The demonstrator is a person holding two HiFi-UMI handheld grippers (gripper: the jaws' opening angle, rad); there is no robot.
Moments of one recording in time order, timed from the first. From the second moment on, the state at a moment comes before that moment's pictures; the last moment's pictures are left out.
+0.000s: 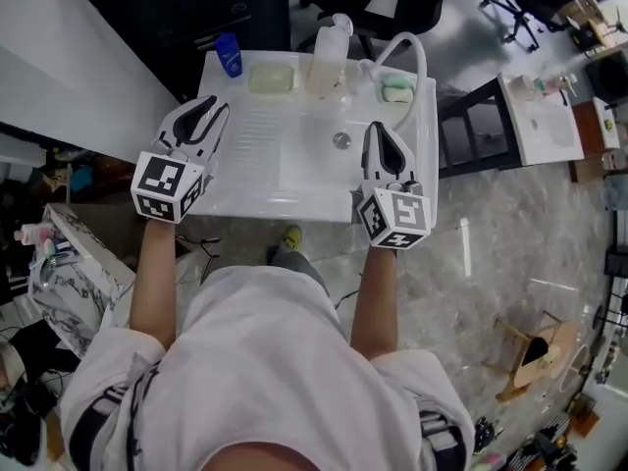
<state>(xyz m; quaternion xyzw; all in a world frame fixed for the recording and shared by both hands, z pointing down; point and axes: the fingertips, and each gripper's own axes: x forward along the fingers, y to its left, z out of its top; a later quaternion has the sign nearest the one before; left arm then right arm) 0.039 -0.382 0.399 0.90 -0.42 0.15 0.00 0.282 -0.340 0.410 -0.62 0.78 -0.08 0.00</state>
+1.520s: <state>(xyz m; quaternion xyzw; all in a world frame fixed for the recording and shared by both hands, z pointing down) 0.071 -0.516 0.529 0.91 -0.27 0.31 -0.04 0.246 -0.454 0.470 -0.64 0.76 -0.11 -0.03</state>
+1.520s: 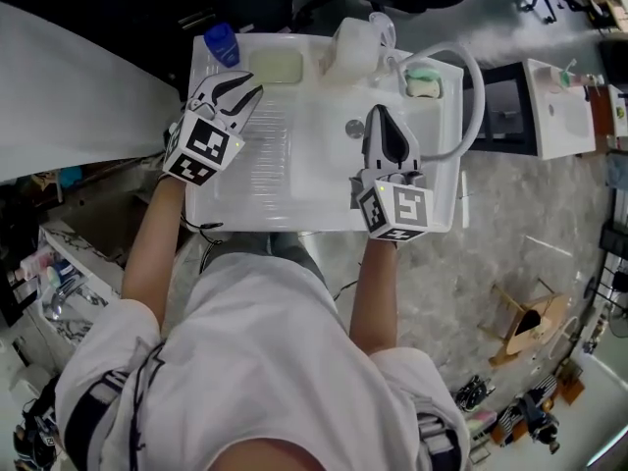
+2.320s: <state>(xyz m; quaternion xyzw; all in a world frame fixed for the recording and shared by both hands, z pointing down) 0.109 -0.549 0.673 0.87 -0.15 0.46 -0.08 0.244 -0.477 0.514 -0.64 0.75 -0.16 -0.04</state>
